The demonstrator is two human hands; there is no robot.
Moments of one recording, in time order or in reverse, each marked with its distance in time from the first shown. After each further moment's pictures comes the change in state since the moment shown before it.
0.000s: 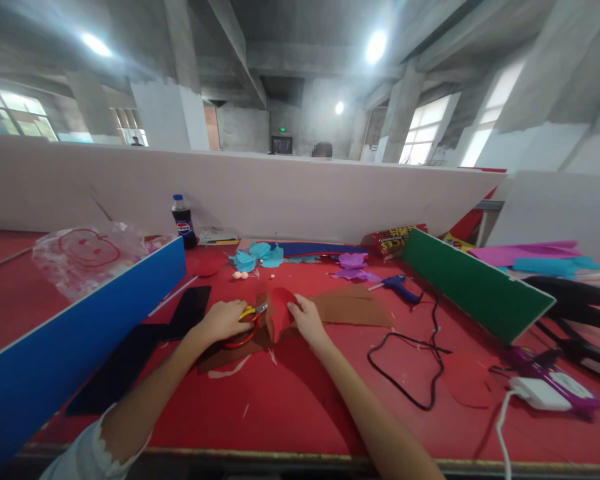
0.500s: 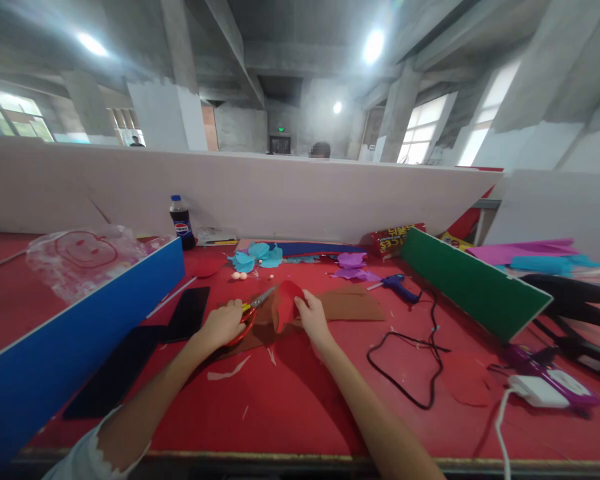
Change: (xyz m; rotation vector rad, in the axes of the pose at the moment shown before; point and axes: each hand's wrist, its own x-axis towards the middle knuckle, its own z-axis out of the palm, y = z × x) left_hand -0.004 0.013 0.008 0.034 -0.008 -0.210; right_hand 0.004 -0.004 -0.009 -0.089 0.177 -0.069
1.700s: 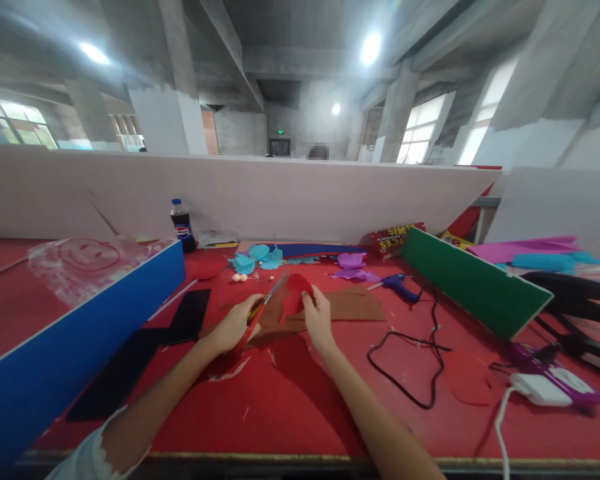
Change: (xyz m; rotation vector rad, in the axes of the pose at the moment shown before) left_hand -0.012 0.018 -0.011 -0.760 0.148 0.343; right_hand -0.007 -0.021 0.000 -0.018 0.229 -0.119
